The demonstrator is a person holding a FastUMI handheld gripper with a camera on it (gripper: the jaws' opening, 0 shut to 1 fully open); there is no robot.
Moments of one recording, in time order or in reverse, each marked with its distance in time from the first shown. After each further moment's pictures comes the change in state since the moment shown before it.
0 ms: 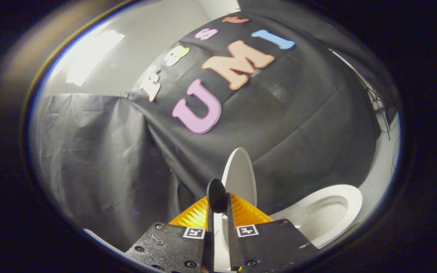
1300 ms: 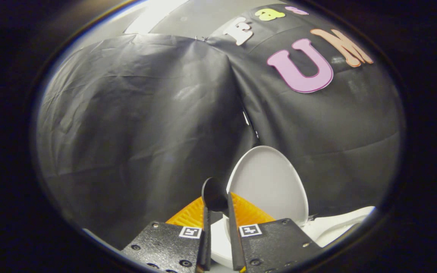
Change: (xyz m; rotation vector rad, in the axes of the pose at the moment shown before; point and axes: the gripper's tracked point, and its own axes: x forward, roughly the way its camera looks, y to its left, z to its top) arm 0.102 0.183 -0.109 -0.395 0.323 0.357
